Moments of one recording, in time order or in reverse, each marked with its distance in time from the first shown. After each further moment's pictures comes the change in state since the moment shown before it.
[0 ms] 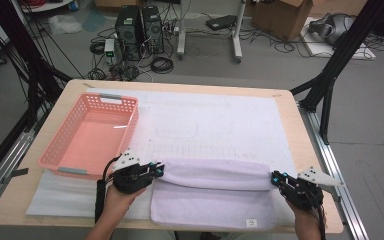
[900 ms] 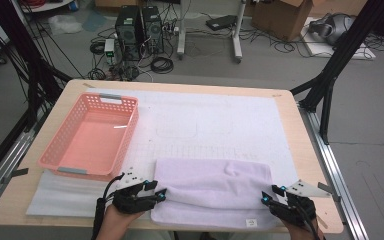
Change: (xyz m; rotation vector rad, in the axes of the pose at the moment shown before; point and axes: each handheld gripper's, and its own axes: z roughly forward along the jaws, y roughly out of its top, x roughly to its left) left arm -0.023 -0.035 -0.004 0.140 0.026 -0.005; right arm 0.026 -0.023 0.001 0.169 -0.014 -0.065
